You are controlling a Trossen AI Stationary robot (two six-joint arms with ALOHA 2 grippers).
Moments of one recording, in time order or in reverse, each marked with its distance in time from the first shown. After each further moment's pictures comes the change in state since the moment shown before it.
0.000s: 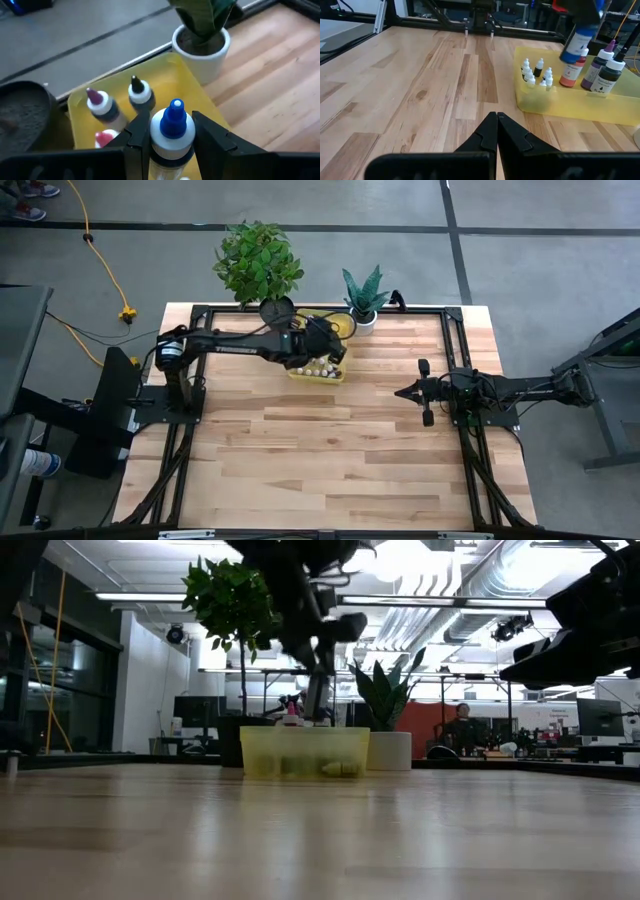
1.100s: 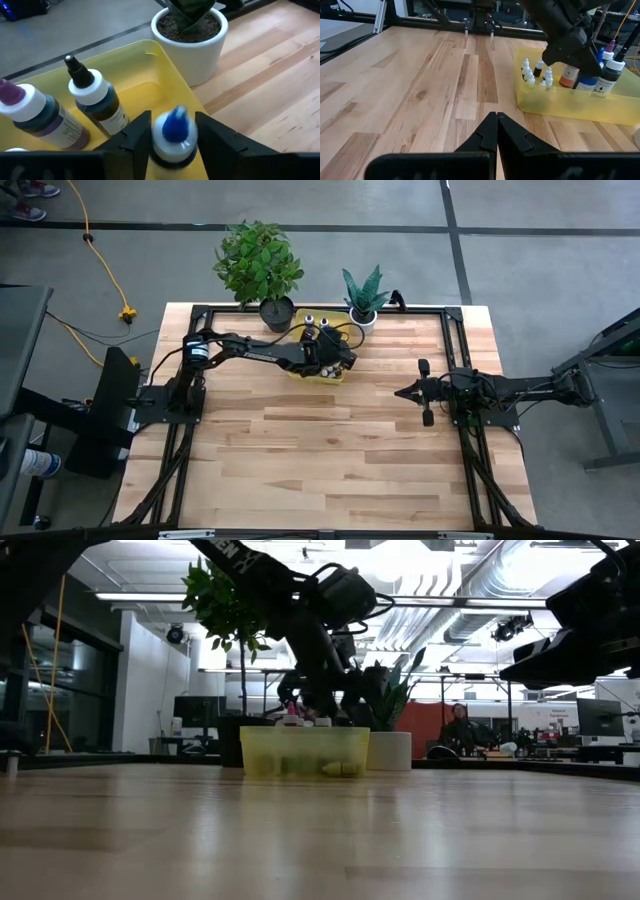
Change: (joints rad) left arm 0.020 0.210 -0.061 0.360 -0.013 0.041; right arm 0.000 0.000 0.000 0.001 0.000 0.000
